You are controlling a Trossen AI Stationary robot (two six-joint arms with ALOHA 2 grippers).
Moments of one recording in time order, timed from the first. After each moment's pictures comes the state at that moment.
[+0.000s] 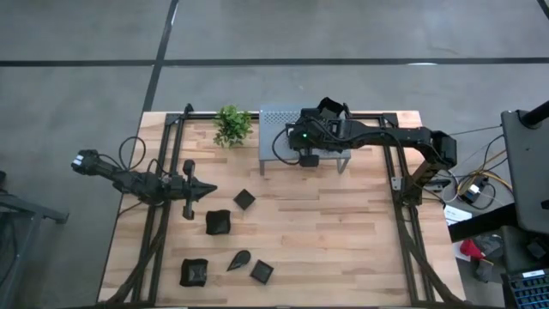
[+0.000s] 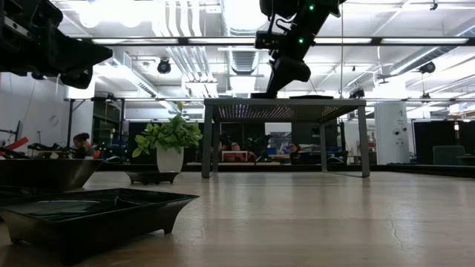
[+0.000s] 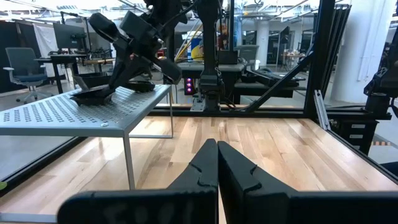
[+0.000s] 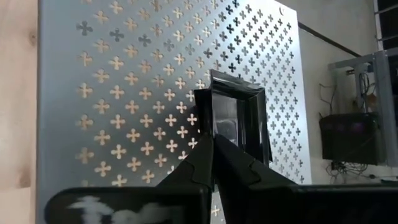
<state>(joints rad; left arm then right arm) -0.39 0.17 0.01 0.18 -0.46 0.01 -0.24 1.66 1.38 -0.63 0.39 -0.46</state>
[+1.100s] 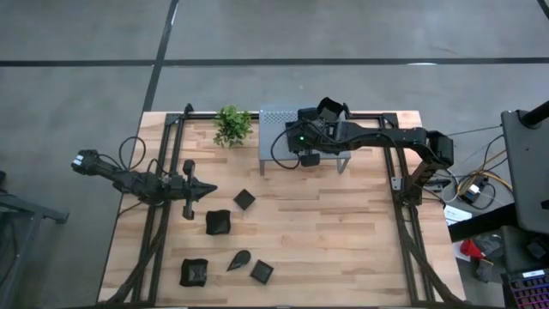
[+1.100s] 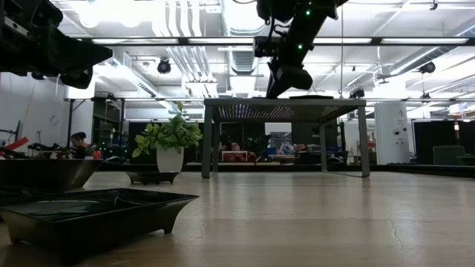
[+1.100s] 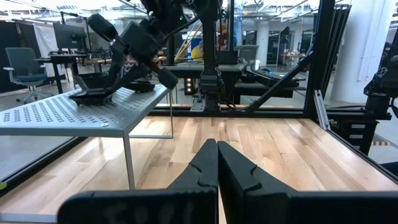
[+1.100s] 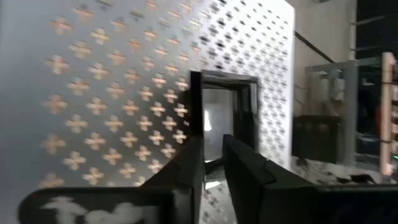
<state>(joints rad) -0.39 0.17 0.01 0.18 -0.46 0.01 -0.23 1.69 1.38 -0.62 0.48 -0.58</state>
